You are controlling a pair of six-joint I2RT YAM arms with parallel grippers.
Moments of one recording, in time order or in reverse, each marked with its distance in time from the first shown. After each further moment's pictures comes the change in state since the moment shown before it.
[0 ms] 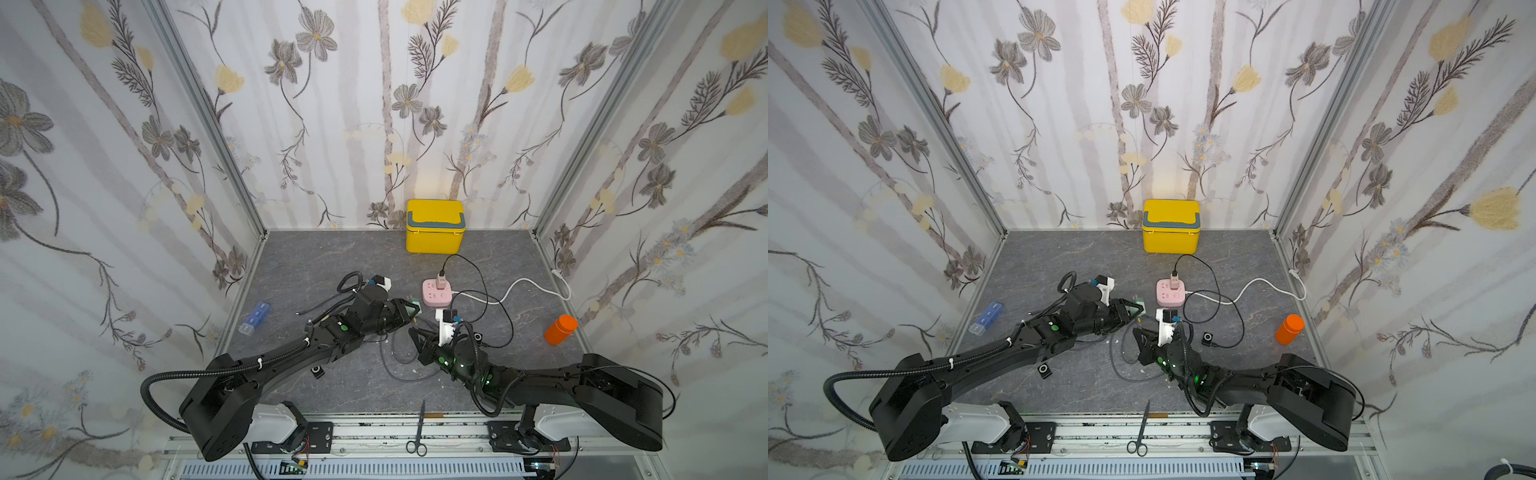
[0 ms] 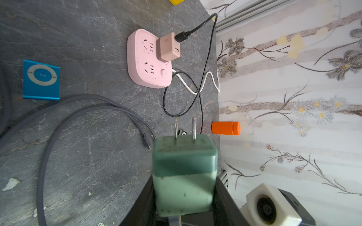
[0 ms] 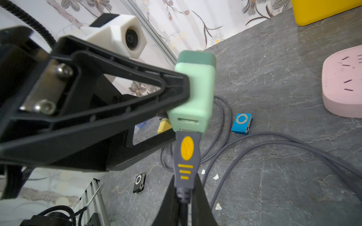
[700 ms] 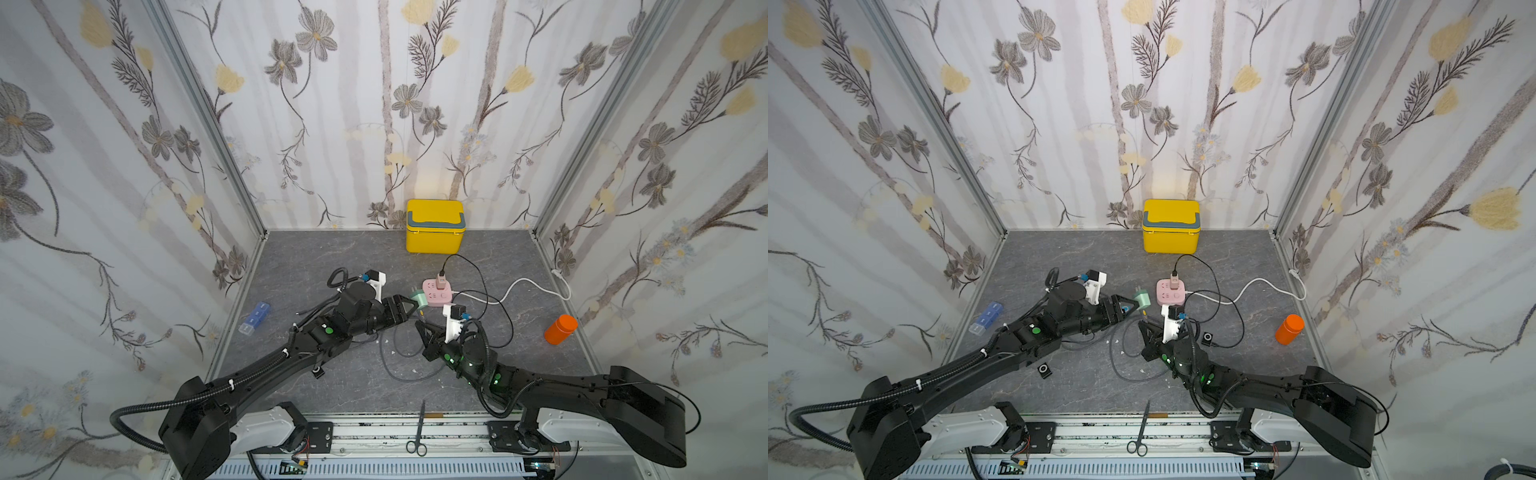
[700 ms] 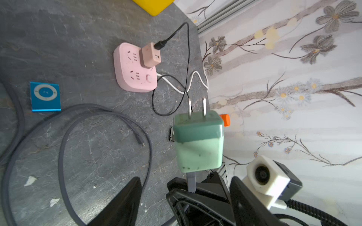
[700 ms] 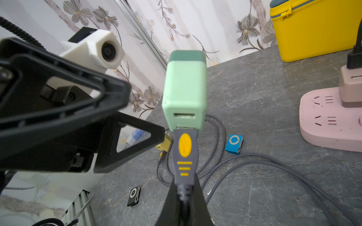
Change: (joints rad) left arm 0.057 -0.169 0.021 -0.114 0.068 0.124; right arm -0.008 -0.163 0.016 -0.112 0.049 -0.085
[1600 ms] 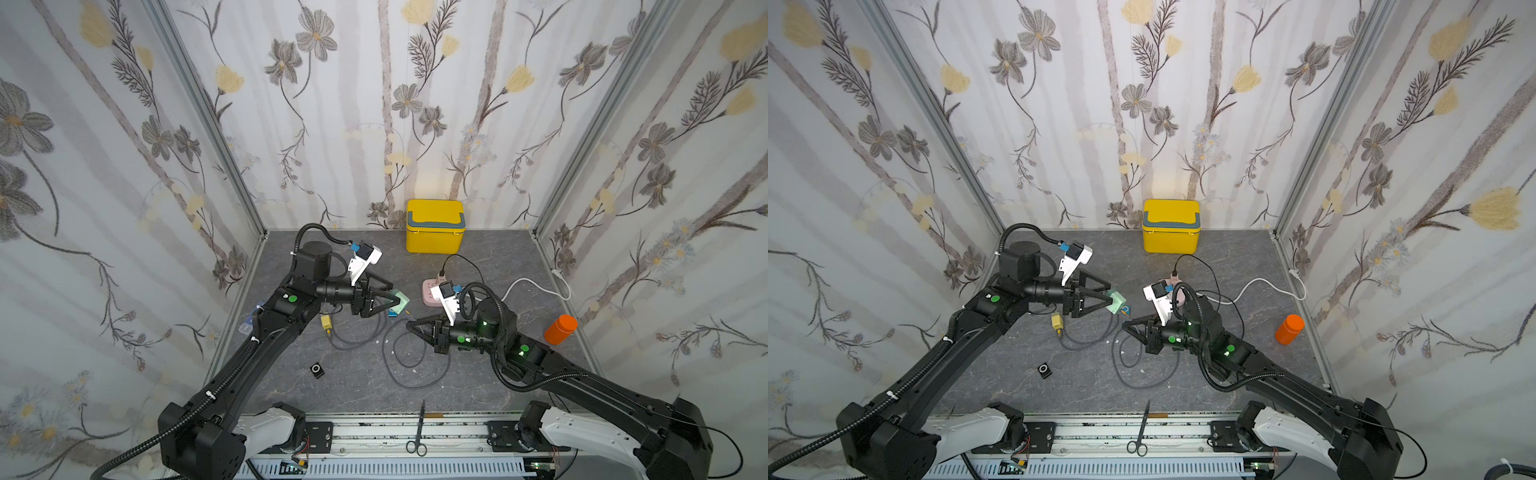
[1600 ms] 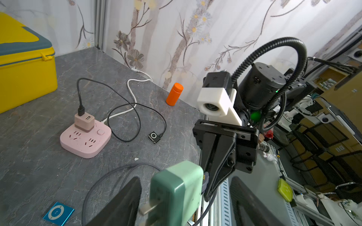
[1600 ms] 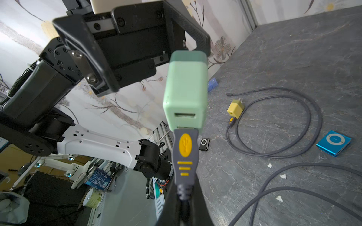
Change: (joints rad) left arm 0.341 0.015 0.278 -0.284 0.809 0.916; right arm -0.191 -0.169 0.364 -0.618 -0.785 -0.025
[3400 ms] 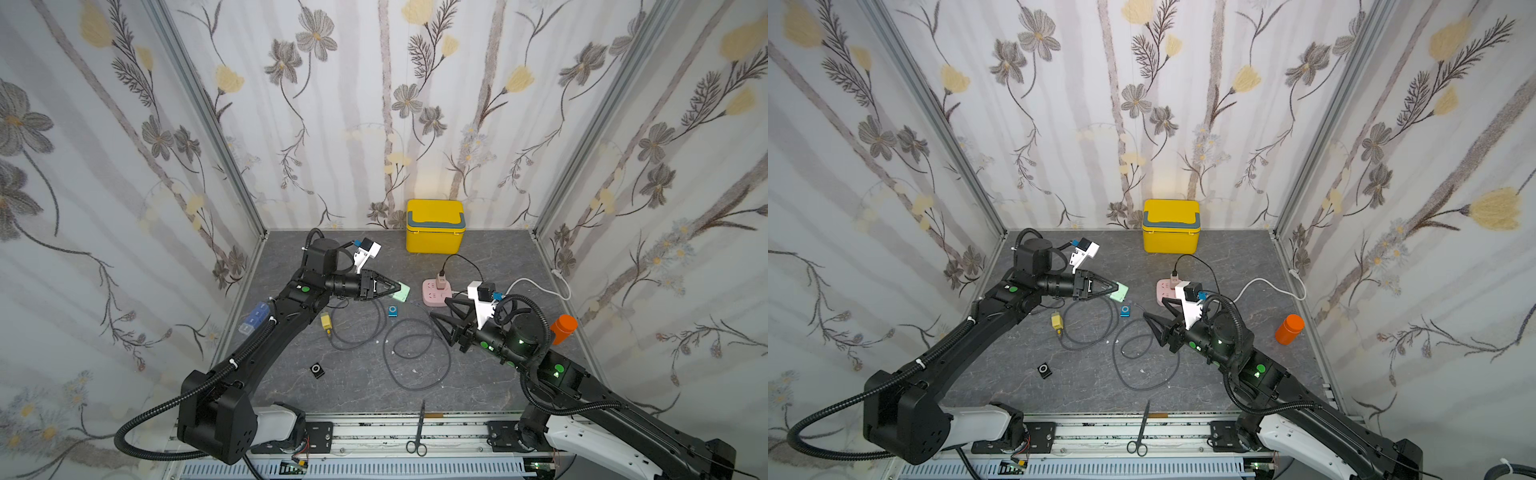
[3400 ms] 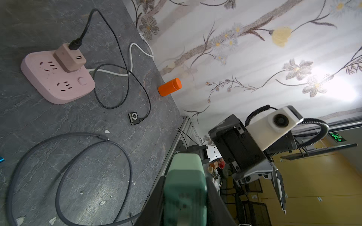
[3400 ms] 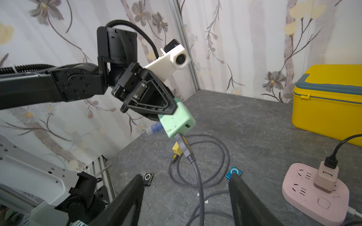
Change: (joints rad) left arm 0.018 0.132 -0.027 0.156 -0.006 -0.619; right arm 0.054 -0.272 -0.043 -0.115 0.475 -0.320
